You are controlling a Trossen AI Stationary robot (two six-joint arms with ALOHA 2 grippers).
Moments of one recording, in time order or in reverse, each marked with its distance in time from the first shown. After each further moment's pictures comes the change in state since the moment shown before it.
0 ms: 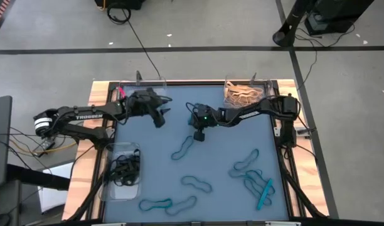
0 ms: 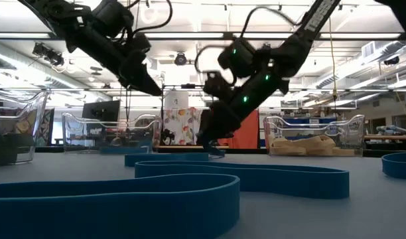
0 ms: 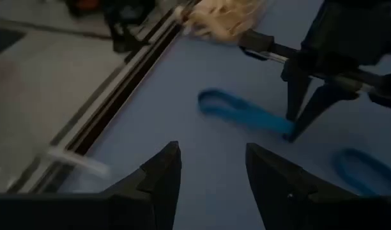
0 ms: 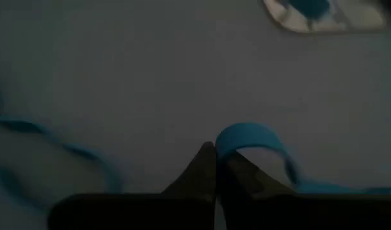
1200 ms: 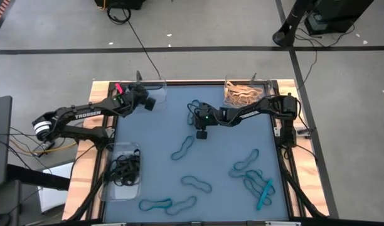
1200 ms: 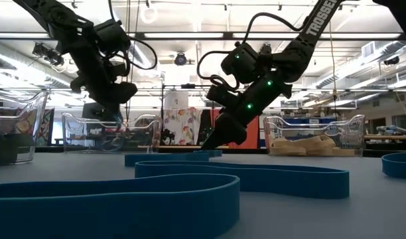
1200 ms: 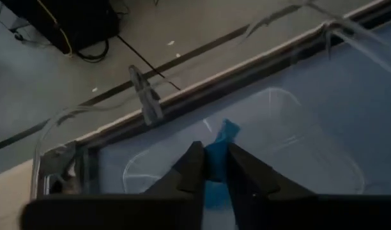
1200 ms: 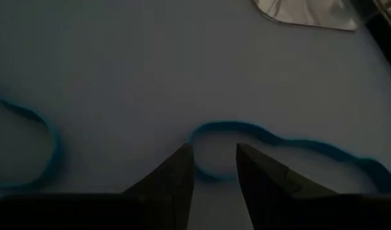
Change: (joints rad) left arm 0.162 -0.017 -0.001 -0.329 -0.582 -0.418; right arm -0.012 0.000 -0.039 0.038 0.059 -0.151
